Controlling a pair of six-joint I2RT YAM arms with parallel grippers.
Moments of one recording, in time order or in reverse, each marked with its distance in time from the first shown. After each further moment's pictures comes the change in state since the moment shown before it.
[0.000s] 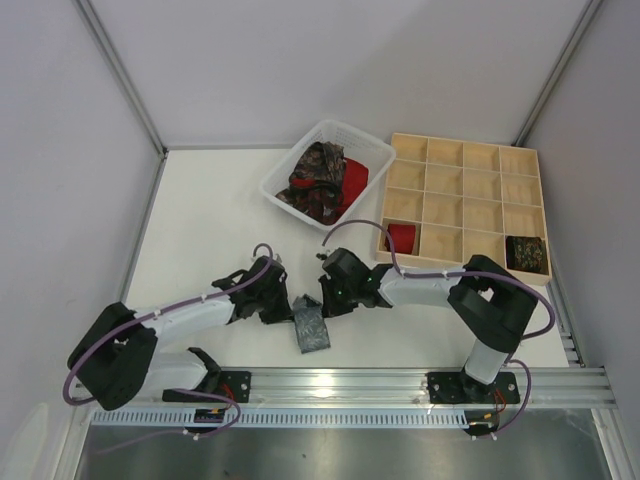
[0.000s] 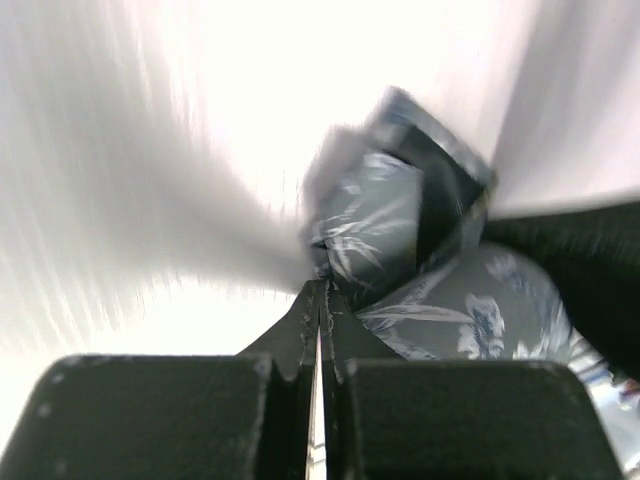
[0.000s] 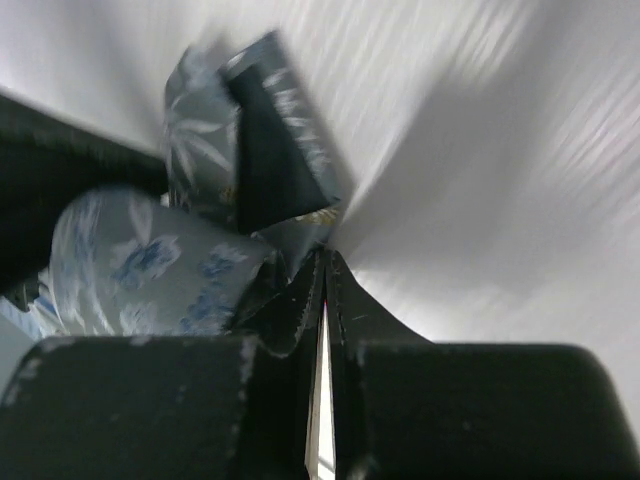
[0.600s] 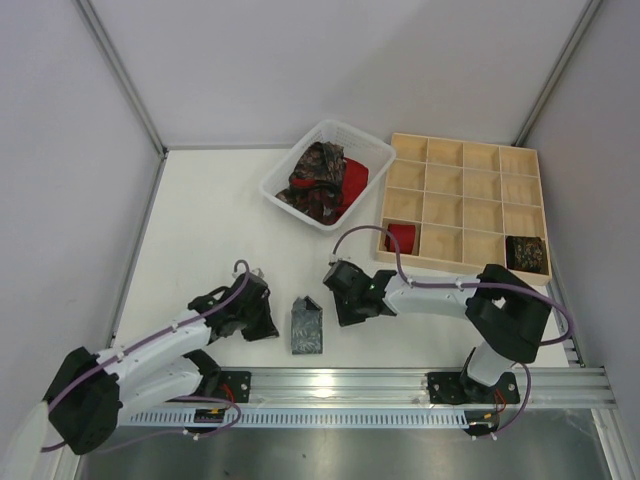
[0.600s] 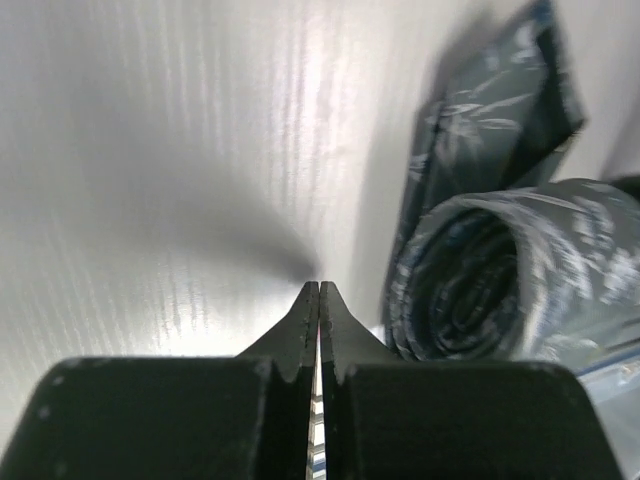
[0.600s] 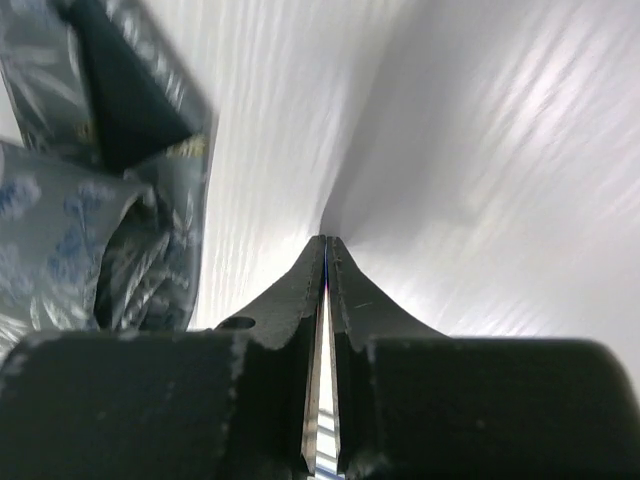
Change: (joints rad) left arm 0.004 -0.316 -0.102 -0.210 -0.028 -0.016; right arm 0.051 -0.106 -0.029 -0.228 0.216 0.119
